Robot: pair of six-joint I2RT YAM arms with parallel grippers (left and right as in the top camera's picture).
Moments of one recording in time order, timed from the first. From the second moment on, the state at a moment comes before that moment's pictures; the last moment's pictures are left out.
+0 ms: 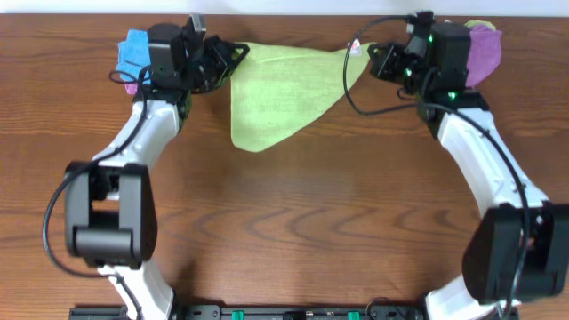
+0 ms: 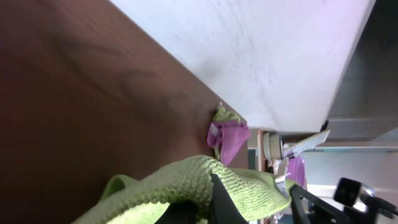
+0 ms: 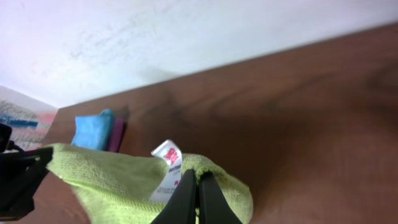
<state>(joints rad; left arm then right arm) -0.08 1.95 1.34 0.20 0.70 -1.01 0.07 1.76 1.34 -0.09 -0.41 0.48</state>
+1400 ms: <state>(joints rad) -0.07 2.06 1.58 0.01 1.02 -0.92 0.07 1.80 1.62 -0.59 -0.39 0.24</state>
